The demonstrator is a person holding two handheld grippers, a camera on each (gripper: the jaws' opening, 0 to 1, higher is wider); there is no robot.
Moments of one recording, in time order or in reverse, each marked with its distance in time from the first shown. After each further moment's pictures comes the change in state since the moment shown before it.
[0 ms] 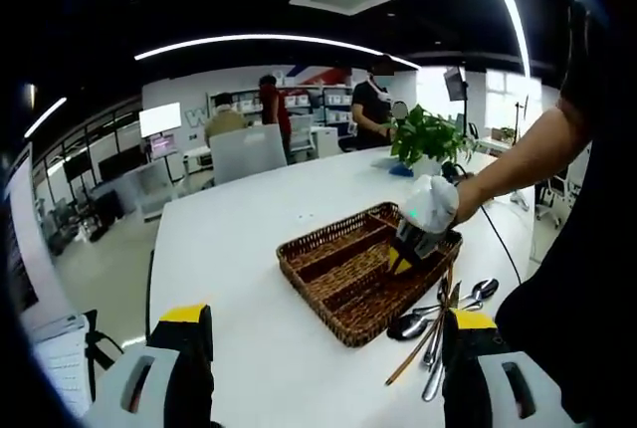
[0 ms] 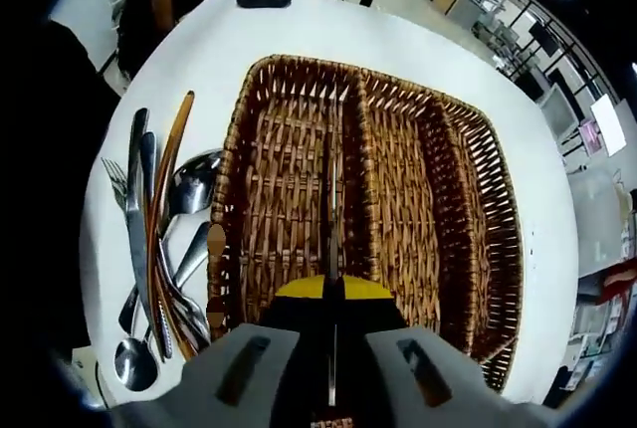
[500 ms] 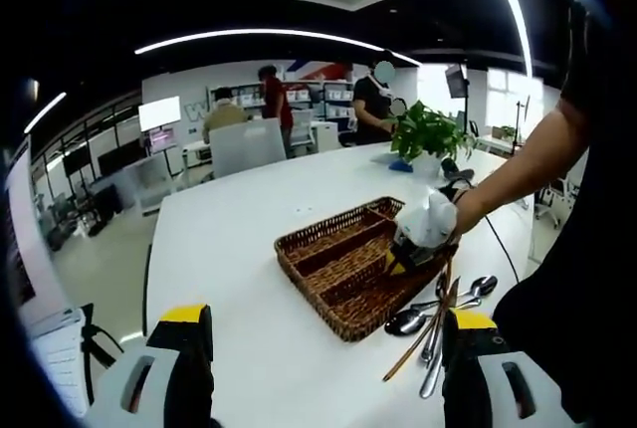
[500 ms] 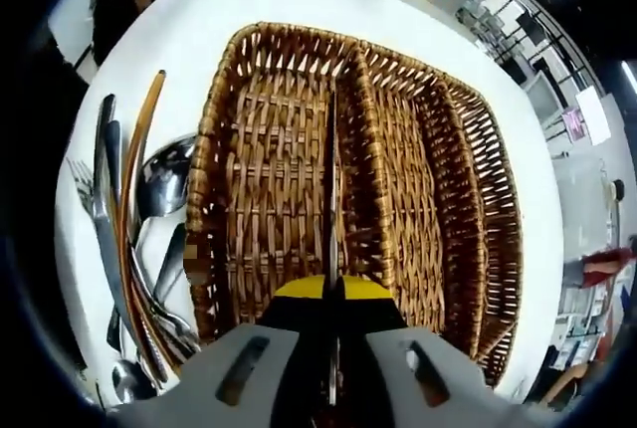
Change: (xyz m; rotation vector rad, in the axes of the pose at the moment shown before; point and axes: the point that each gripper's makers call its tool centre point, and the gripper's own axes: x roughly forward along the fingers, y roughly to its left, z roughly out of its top) left arm 0.003 -0.006 -0.003 -0.006 0.020 -0.011; right arm 0.013 0.001 -0.007 0.041 0.123 -0.116
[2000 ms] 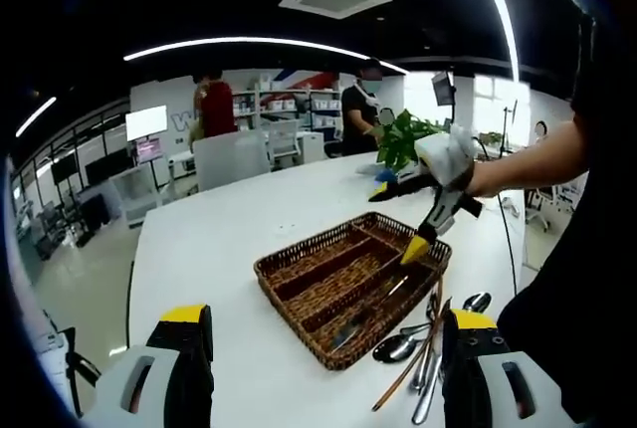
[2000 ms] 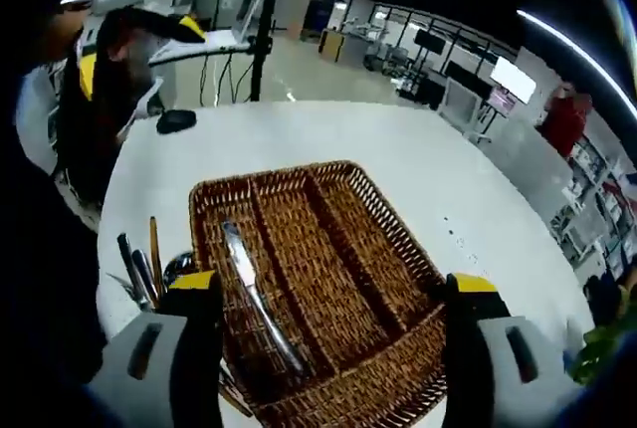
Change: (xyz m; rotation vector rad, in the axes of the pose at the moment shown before) left arm 0.027 -0.018 0.034 0.015 -0.057 -0.060; right arm -0.123 -0.082 0.008 0.454 -0.498 -0.130
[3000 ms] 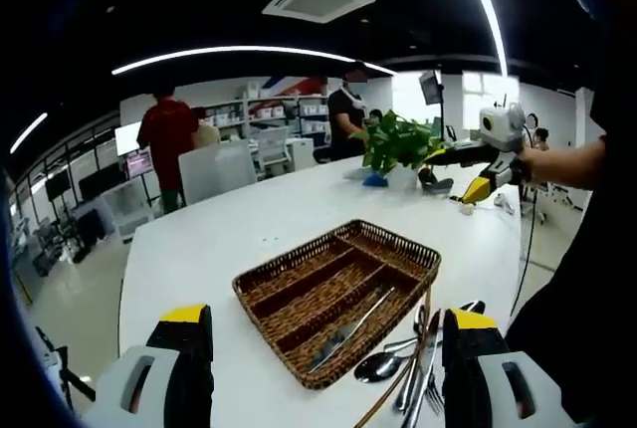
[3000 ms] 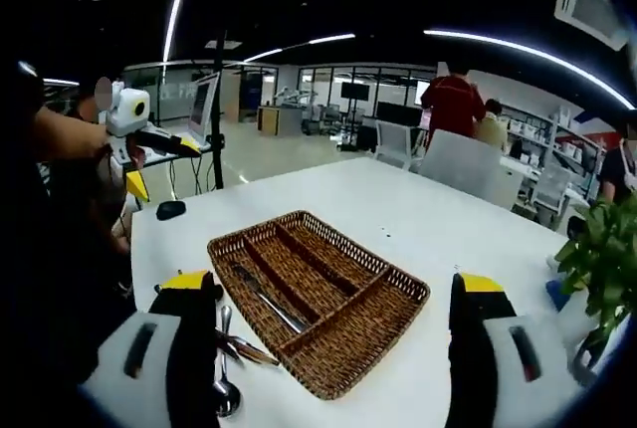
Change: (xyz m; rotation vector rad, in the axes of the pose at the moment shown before) left arm 0.020 -0.041 0.010 0.051 -0.002 -0.019; right arm -0.161 -0.011 -0.030 0.201 -0.251 -0.162
